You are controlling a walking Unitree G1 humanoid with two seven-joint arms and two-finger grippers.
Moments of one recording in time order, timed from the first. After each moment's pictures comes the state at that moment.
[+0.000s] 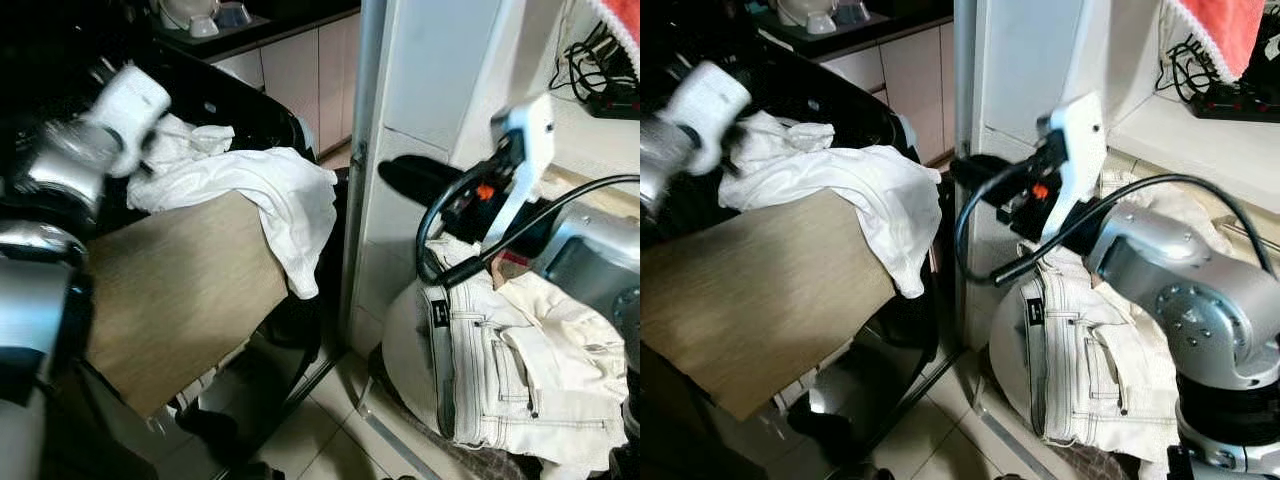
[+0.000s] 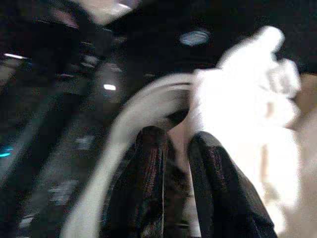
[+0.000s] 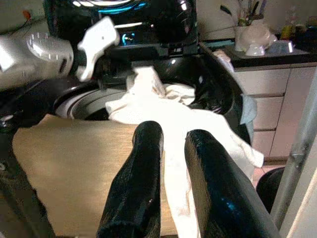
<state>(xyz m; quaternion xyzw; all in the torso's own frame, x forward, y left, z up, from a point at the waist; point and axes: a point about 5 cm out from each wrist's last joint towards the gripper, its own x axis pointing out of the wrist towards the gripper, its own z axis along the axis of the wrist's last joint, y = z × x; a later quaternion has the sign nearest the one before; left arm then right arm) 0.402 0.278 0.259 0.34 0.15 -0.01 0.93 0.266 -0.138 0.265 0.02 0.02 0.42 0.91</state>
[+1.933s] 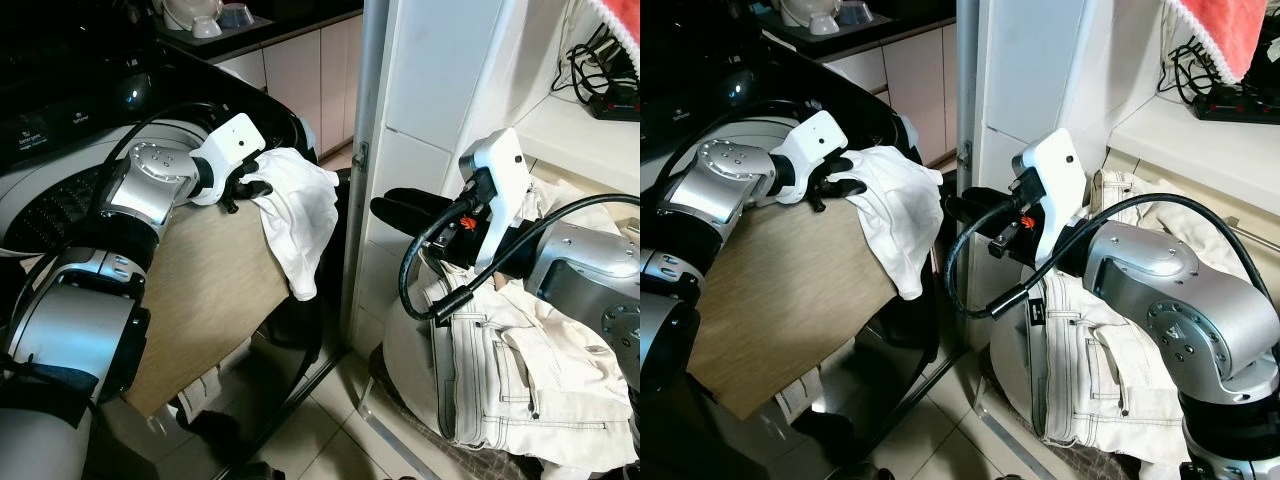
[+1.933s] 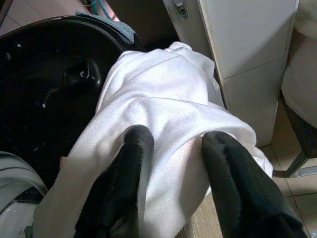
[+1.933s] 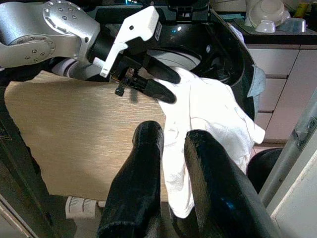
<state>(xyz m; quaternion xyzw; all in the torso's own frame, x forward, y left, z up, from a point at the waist) 0.400 0.179 0.213 0.30 0.16 -0.34 0.87 0.260 -0.136 0.248 -0.04 0.06 0.42 0.90</state>
